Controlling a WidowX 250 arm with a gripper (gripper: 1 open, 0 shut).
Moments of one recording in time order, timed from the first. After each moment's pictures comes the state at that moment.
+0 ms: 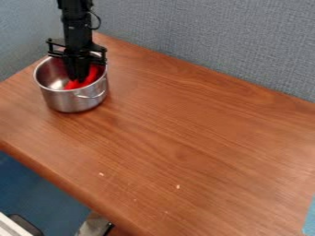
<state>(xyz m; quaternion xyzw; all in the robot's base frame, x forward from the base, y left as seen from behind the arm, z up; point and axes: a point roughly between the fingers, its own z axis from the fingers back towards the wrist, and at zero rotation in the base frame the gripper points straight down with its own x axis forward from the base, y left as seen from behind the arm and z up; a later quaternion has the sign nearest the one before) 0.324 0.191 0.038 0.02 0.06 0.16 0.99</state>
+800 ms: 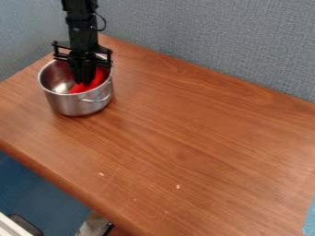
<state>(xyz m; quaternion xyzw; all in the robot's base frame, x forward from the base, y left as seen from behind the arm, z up) 0.322 0.177 0.041 0.00 0.06 0.15 0.99</state>
